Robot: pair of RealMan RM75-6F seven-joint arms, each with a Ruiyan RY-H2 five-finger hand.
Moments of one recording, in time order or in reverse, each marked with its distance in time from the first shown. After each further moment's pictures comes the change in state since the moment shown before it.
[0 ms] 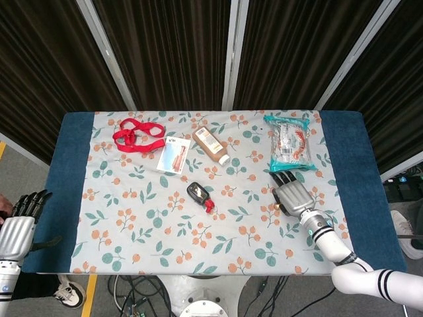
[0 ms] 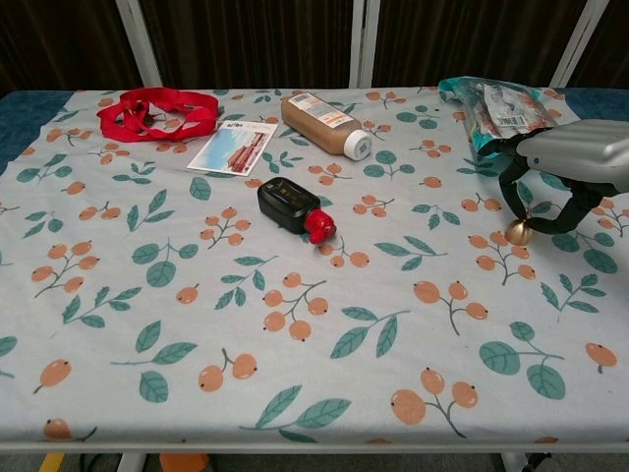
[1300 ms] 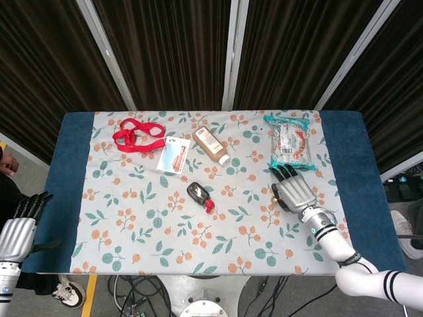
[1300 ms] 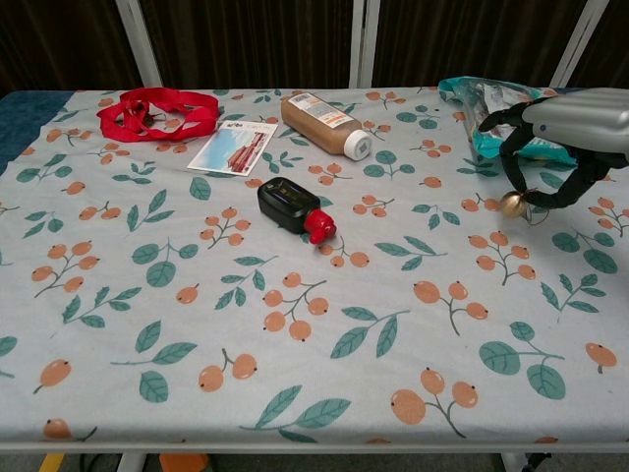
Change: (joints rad) left arm 0.002 0.002 0.007 -0.001 0.002 -0.011 -0.009; right arm -0.016 0.047 0.026 -0.046 -0.087 0.069 0.095
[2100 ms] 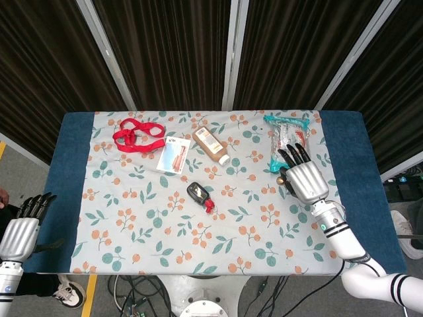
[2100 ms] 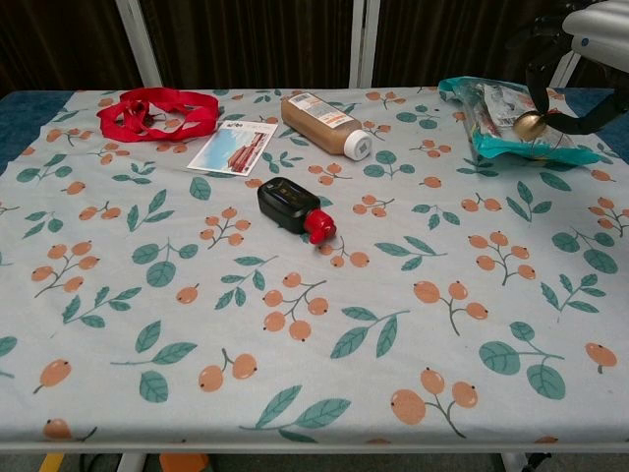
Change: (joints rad) left arm -0.005 0.000 0.004 -0.011 -0.004 -0.016 0.015; right arm -0.065 0.009 0.051 0.037 -0.158 0.188 0.036
